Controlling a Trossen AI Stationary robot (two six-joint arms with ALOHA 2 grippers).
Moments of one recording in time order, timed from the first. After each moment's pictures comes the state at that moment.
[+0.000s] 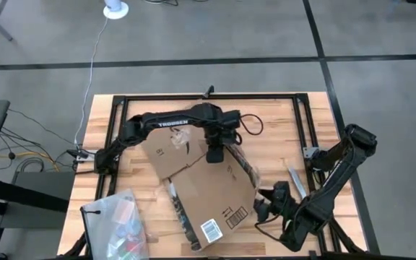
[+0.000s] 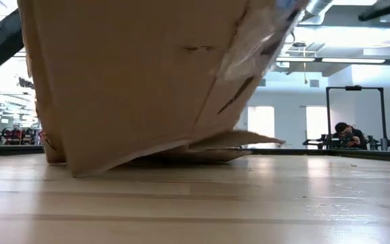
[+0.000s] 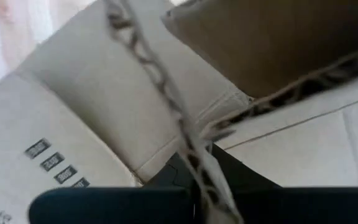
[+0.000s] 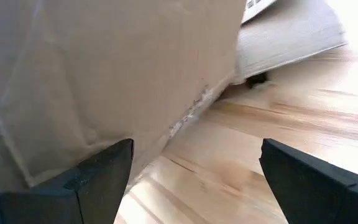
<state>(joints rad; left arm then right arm) 0.17 2.29 2.23 -1.29 0.23 0.19 0.91 1.60 1.21 -0.93 1.06 2.05</state>
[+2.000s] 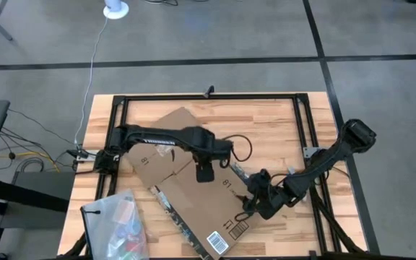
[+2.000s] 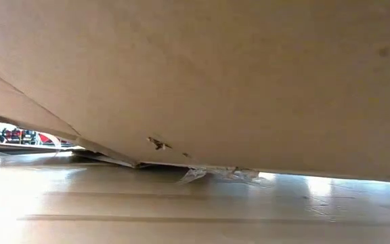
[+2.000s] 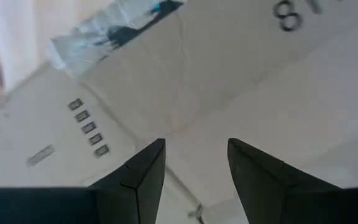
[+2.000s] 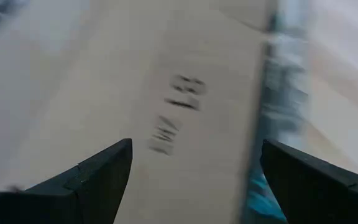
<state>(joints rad) -0.05 2.10 2.00 -1.34 -0.11 -0.17 0.63 1.56 0.85 -0.26 0.66 1.05</state>
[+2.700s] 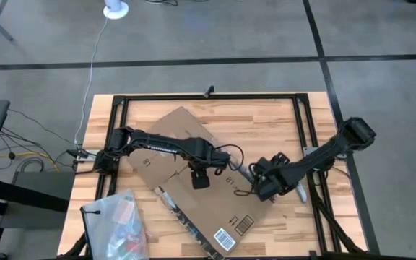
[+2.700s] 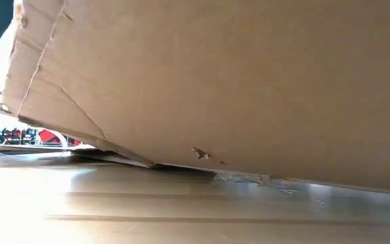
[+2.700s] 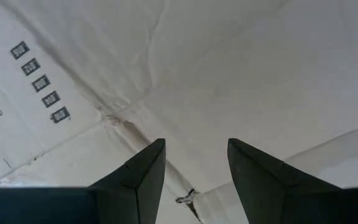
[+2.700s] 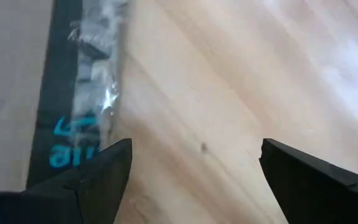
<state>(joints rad) -0.09 2.10 1.85 -1.32 -0.12 -0.26 0.49 1.51 0.89 -0.90 0.51 1.16</state>
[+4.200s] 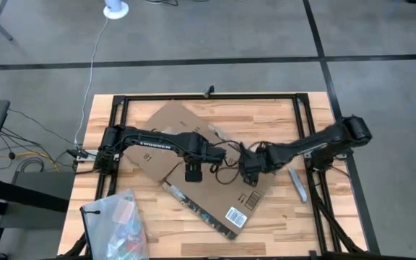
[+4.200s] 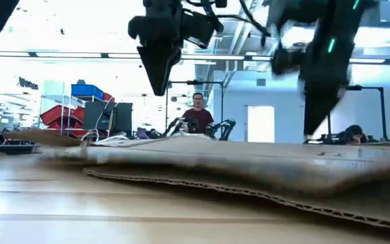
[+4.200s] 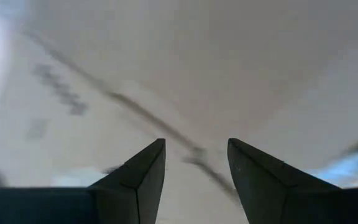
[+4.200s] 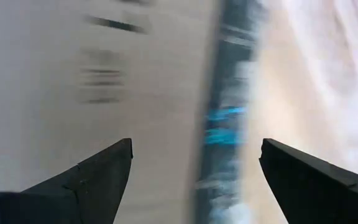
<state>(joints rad) -0.07 2.03 1.85 -1.40 -0.29 -0.10 0.23 1.53 0.98 -0.81 0.26 0.68</state>
